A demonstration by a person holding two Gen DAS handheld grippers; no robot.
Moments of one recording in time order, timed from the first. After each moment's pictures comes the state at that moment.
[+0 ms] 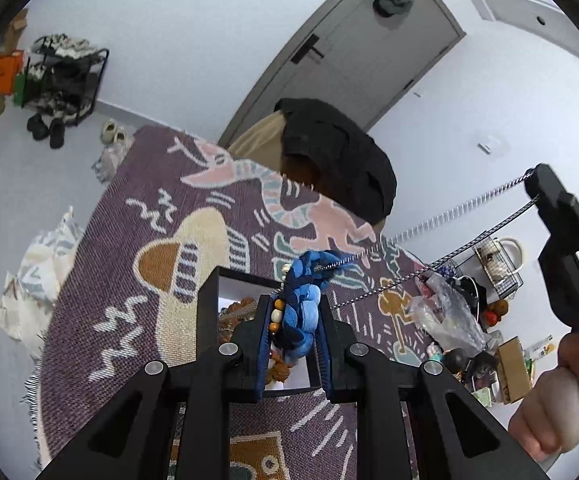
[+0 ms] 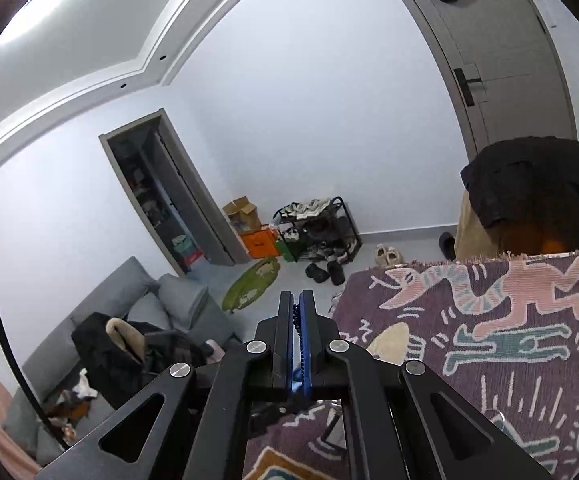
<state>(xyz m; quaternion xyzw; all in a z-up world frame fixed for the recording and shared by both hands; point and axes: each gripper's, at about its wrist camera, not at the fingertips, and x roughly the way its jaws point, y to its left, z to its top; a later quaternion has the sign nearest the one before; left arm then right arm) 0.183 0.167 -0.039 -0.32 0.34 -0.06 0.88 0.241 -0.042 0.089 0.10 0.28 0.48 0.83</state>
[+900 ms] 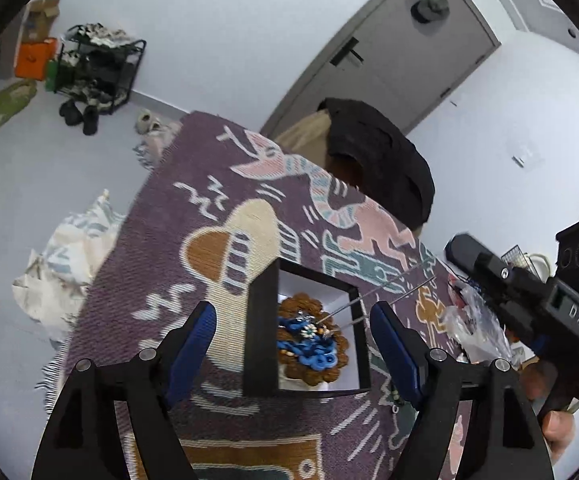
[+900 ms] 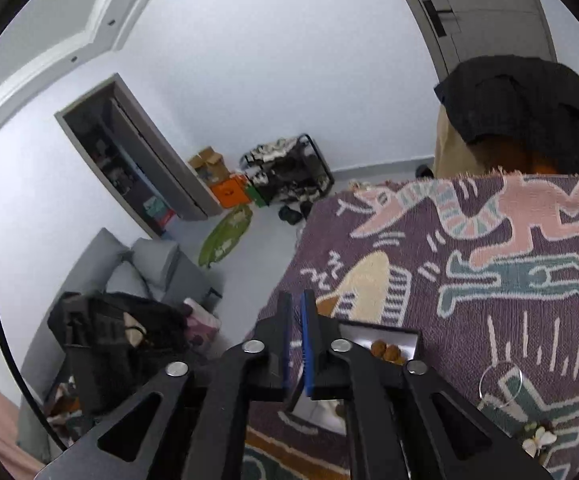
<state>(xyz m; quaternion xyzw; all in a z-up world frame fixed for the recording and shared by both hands) 0.169 0.187 -0.059 -0.33 0.35 0.00 0.88 0.273 -0.010 0.010 0.08 0.40 0.43 0.80</state>
